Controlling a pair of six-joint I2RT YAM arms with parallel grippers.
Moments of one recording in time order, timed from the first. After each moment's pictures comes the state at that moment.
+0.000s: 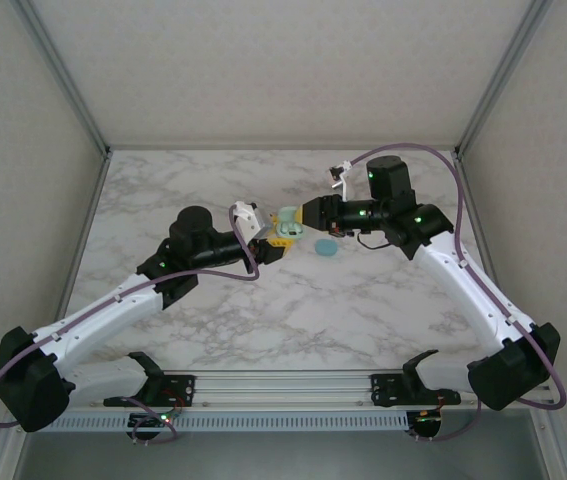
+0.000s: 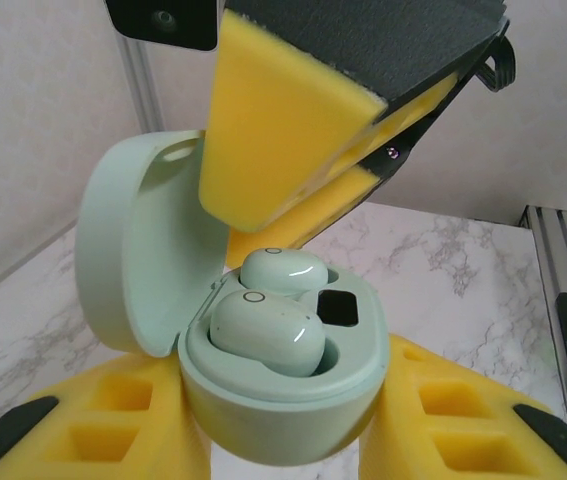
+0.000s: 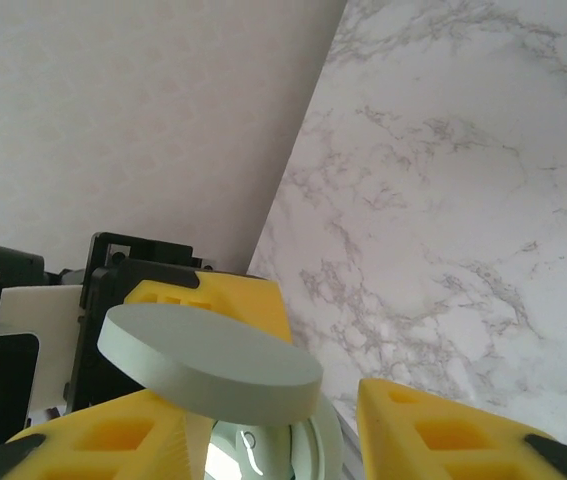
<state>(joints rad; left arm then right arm) -0.72 1.15 0.84 0.16 0.50 0.12 0.50 1.28 1.28 -0.57 -0.77 0.65</state>
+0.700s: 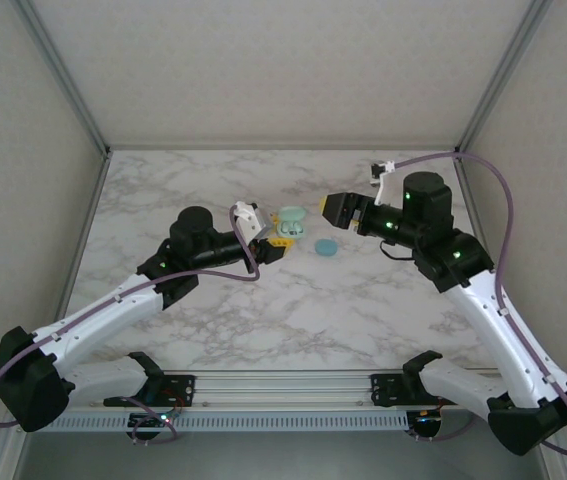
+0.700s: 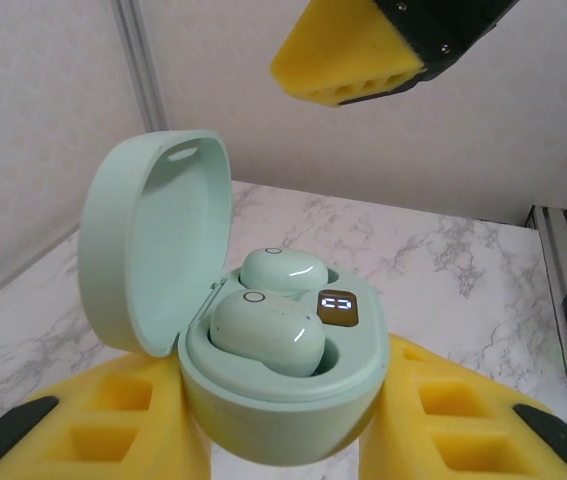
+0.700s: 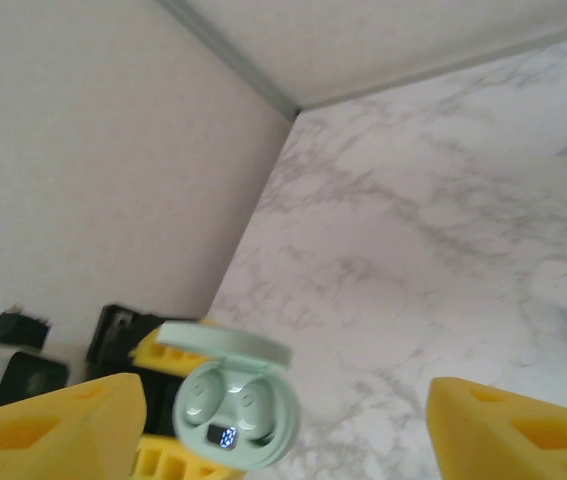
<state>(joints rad) -0.73 1.15 0.84 0.16 0.49 0.13 0.50 1.03 1.22 -0.54 -0.38 0.64</state>
